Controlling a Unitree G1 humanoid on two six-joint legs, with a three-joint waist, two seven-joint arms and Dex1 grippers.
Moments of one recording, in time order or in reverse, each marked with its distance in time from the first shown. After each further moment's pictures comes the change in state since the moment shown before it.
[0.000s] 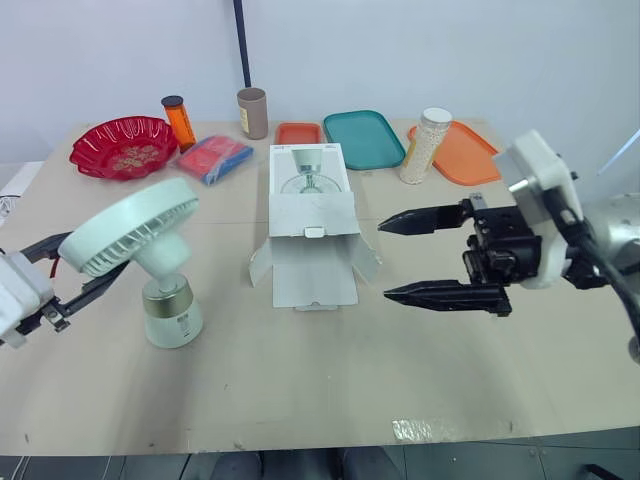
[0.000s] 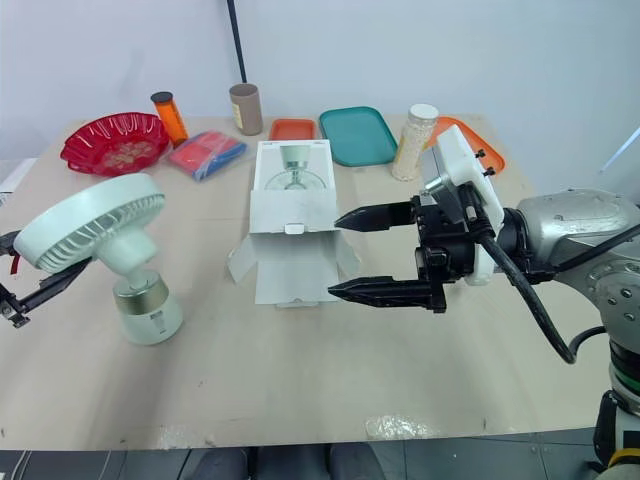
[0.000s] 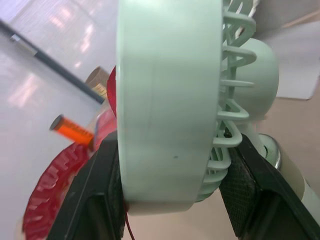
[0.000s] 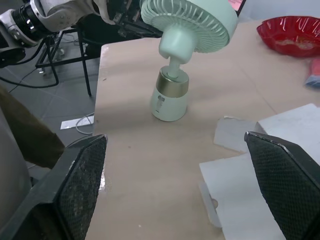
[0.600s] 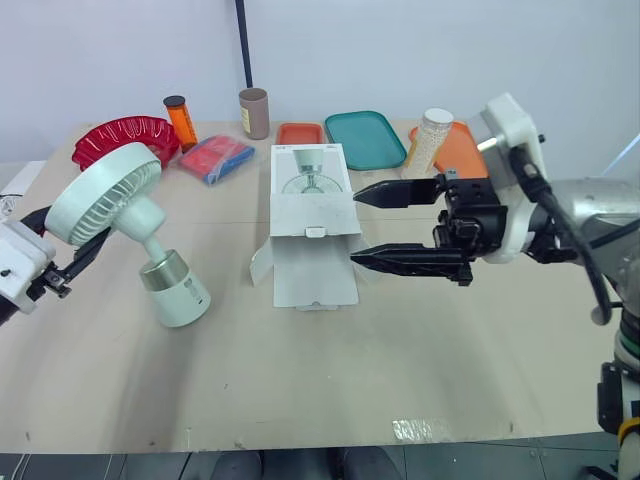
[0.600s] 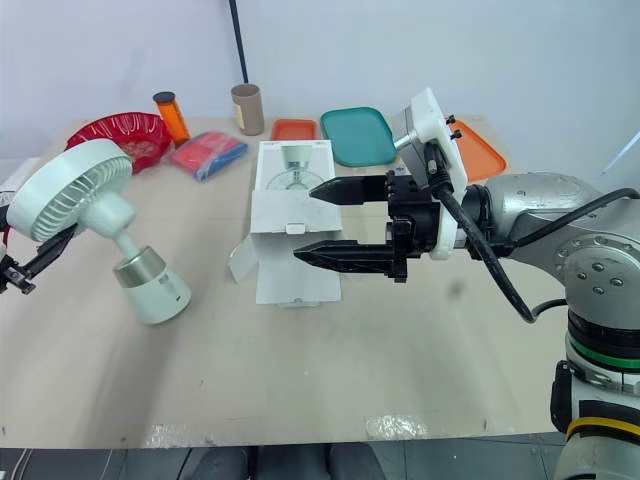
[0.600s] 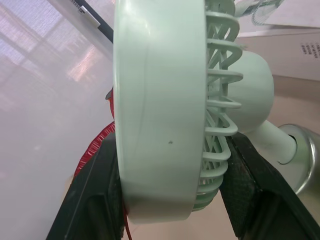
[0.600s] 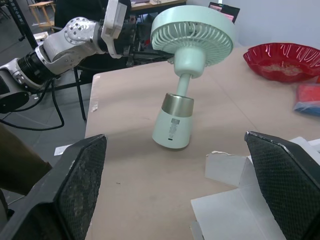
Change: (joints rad) left arm -0.209 -0.011 -0.085 0.164 0.158 0.038 0.142; right arm -0.156 0.155 0.058 0.052 0.039 0.081 -0.183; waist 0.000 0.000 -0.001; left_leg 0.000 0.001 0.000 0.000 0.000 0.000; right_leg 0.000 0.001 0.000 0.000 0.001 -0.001
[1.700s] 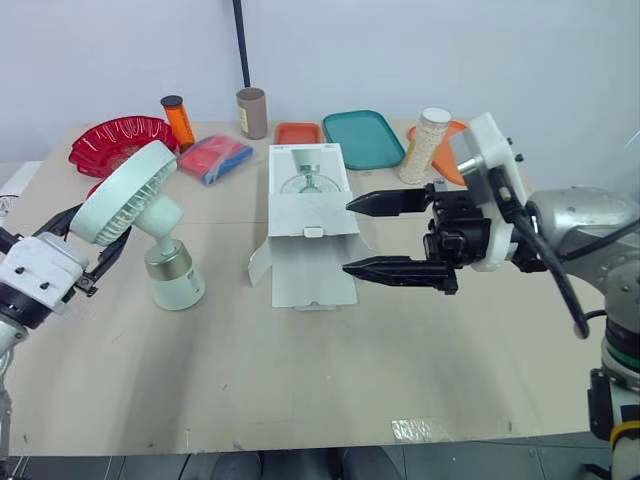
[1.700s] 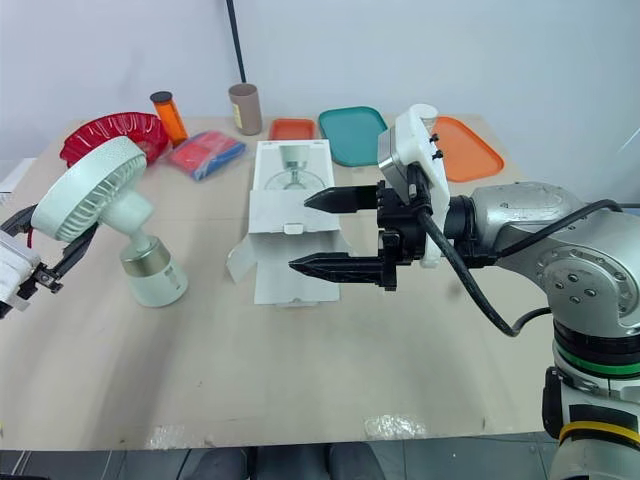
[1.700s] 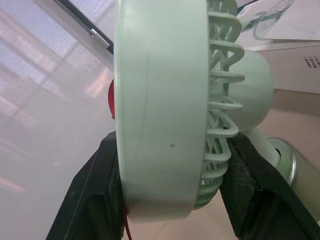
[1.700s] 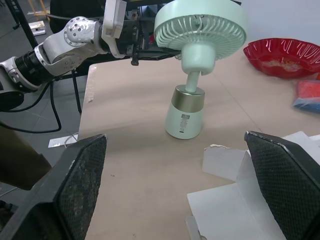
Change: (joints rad) left arm -0.004 -0.179 -0.088 -0.061 0.113 -0.098 0.108; right arm 0.031 0.033 0.023 -0.039 -0.096 -0.019 0.037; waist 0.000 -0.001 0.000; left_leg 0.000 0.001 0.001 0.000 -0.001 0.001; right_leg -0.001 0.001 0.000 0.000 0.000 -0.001
